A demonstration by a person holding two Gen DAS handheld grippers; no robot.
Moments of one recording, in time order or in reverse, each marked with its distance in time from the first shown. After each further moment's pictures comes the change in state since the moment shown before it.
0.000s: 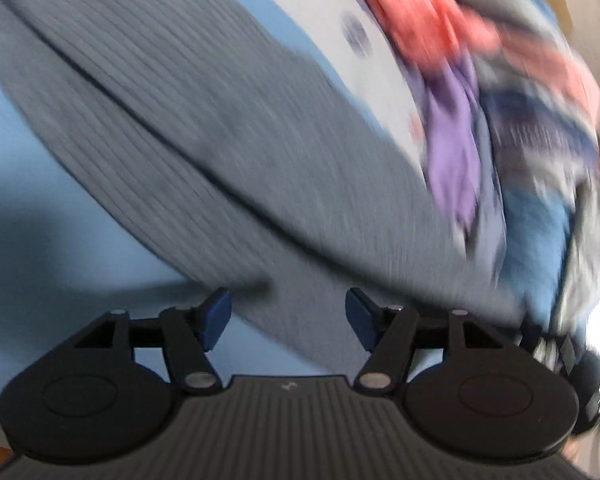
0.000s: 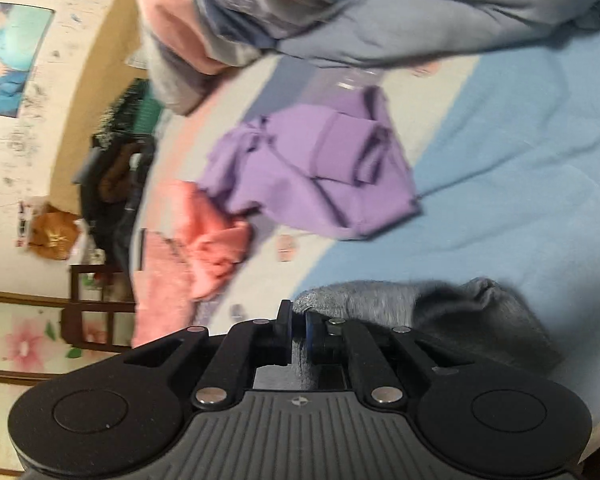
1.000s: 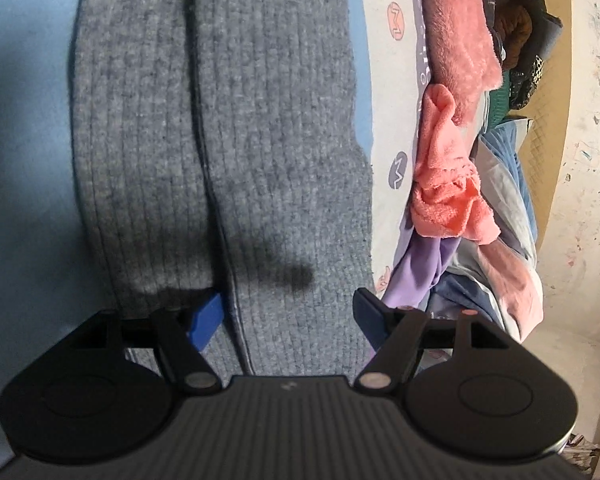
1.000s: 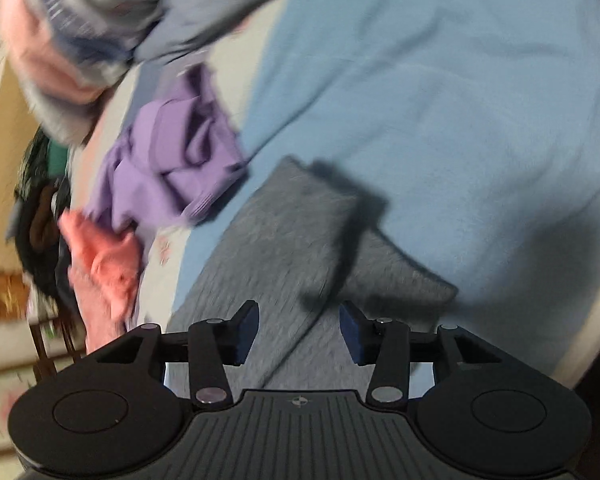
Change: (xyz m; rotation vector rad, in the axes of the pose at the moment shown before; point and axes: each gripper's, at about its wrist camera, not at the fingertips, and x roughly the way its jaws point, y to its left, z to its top) left arm 0.025 0.065 -0.018 -0.583 -0.325 -0.278; right arm 0.024 -0.120 -0.017 0.306 0.007 -0.189
